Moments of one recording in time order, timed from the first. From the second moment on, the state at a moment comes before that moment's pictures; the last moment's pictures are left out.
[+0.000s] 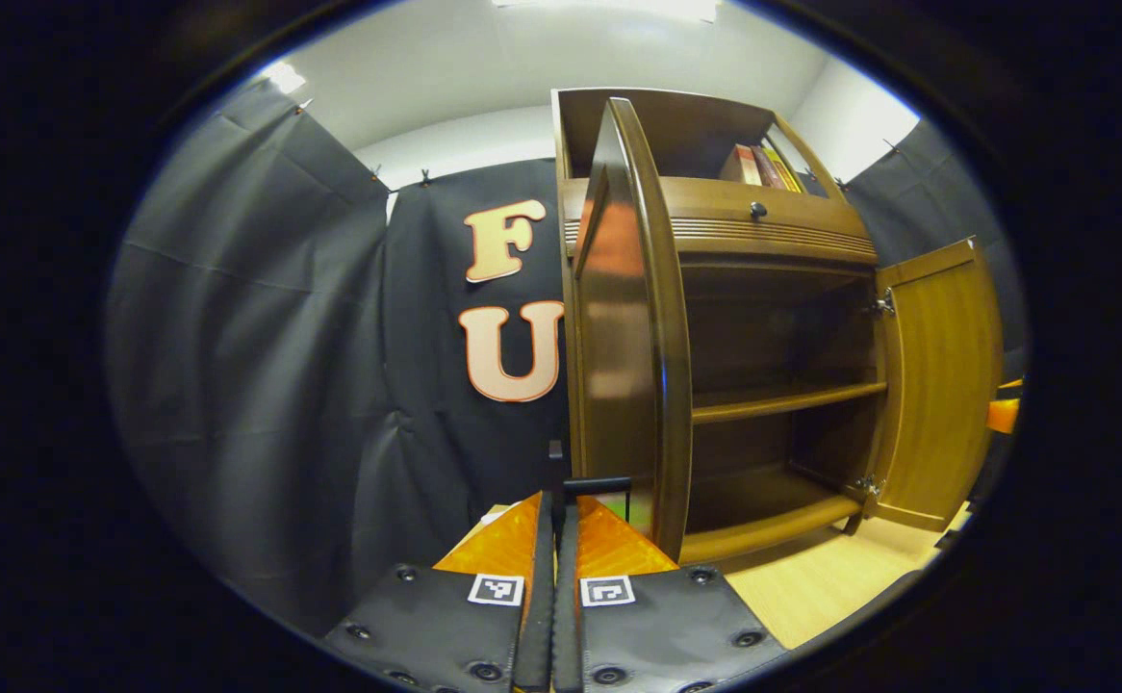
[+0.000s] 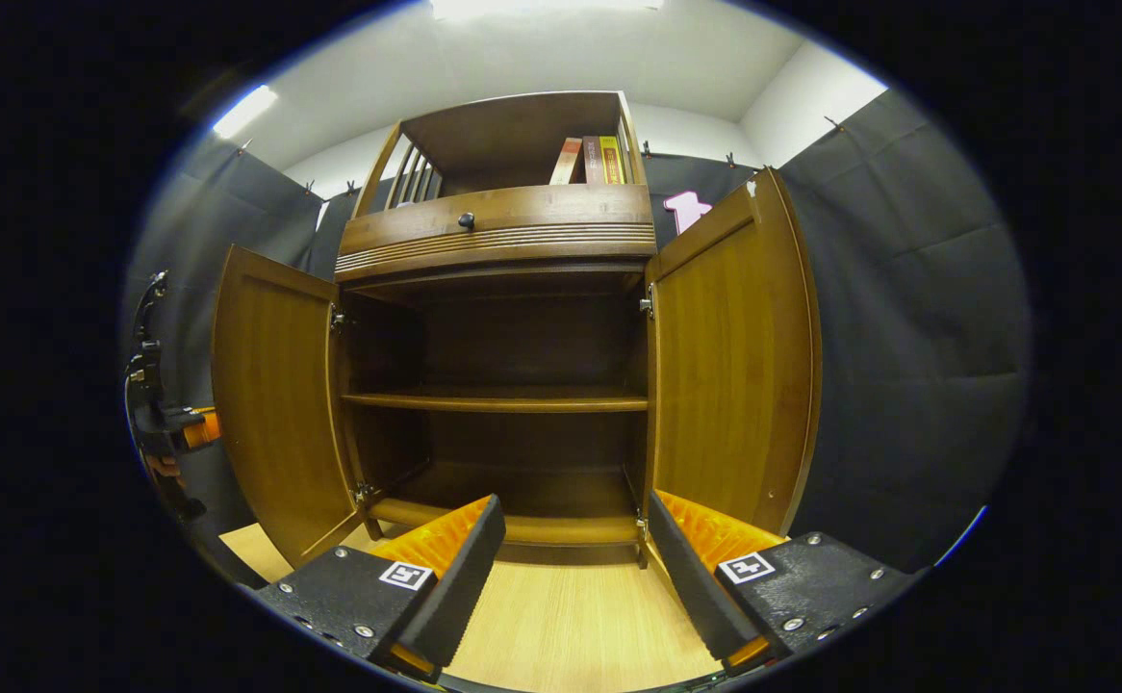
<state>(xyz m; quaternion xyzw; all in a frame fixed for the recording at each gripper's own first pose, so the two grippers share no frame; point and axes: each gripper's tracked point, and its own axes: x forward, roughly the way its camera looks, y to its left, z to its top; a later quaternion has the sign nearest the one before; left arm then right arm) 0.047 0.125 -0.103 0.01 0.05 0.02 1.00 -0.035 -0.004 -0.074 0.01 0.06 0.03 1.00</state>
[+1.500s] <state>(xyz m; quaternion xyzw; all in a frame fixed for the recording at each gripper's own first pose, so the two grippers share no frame) -0.015 0.064 -0.070 -0.02 0.06 -0.07 1.00 -0.026 0.059 -0.080 0.05 0.09 0.10 0.99</state>
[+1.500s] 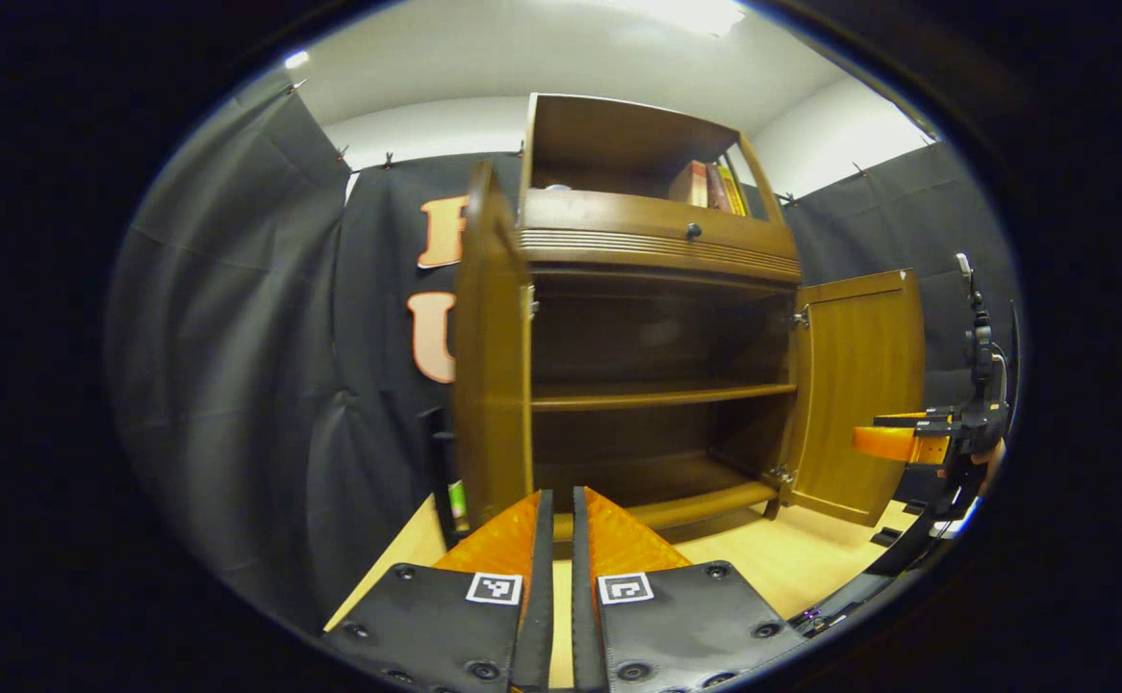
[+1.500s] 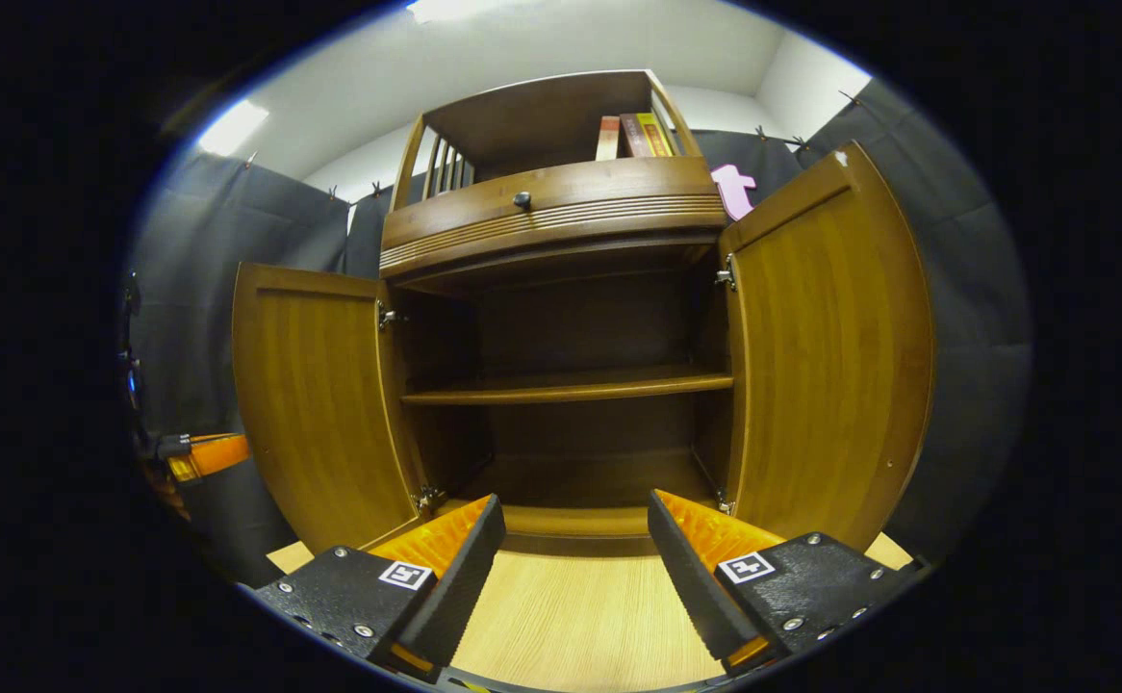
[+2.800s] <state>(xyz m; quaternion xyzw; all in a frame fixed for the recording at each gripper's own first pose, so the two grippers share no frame) 0.024 -0.072 -0.056 -0.02 0.00 -0.02 1.00 -0.038 -0.021 -0.074 0.04 0.06 0.11 0.99</state>
